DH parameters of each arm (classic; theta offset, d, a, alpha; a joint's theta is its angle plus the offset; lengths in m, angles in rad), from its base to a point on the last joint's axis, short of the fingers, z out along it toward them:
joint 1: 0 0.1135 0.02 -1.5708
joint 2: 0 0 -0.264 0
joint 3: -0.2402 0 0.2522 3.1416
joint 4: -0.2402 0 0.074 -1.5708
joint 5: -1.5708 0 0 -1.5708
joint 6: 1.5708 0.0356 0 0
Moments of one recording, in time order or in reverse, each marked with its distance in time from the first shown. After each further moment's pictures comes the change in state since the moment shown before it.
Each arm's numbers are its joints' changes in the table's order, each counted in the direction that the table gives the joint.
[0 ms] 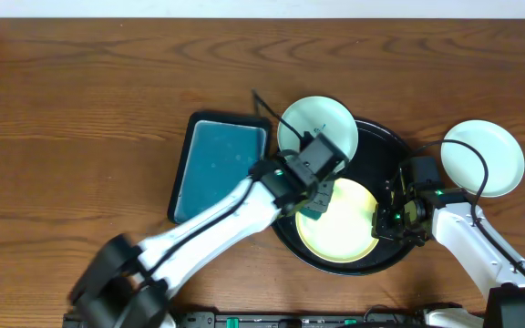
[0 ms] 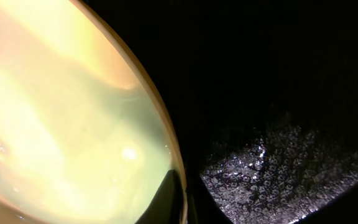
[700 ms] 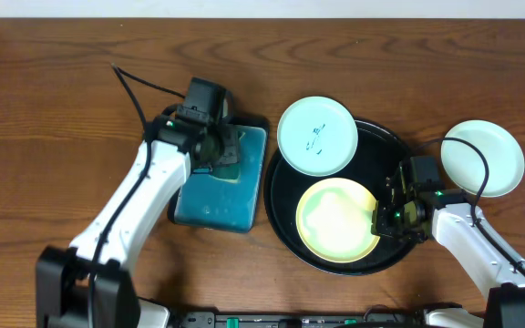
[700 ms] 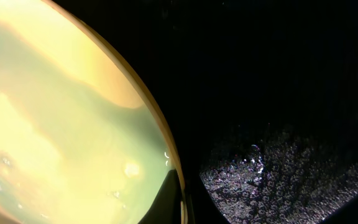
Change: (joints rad) left arm 0.546 -0.042 0.000 -0.173 -0.077 0.157; right arm 0.000 0.000 0.005 0.043 -0.011 -0.001
